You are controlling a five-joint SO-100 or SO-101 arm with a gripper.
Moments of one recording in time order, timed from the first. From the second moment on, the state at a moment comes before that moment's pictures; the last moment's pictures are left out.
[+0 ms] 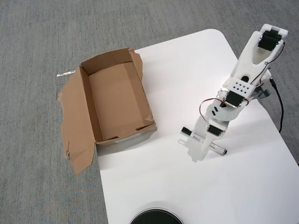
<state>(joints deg) -42.8 110.7 141.7 30.7 -4.0</state>
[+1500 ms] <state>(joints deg) -42.1 100.0 128.8 47.6 -5.0</state>
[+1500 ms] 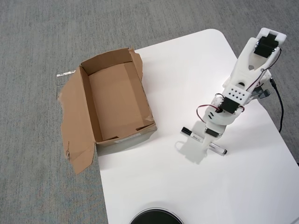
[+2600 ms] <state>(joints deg) -42.8 92.6 121.7 48.5 -5.0</state>
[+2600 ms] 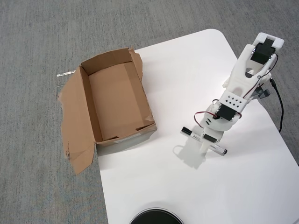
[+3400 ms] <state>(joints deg) -41.8 92.8 124.8 56.5 -5.0</state>
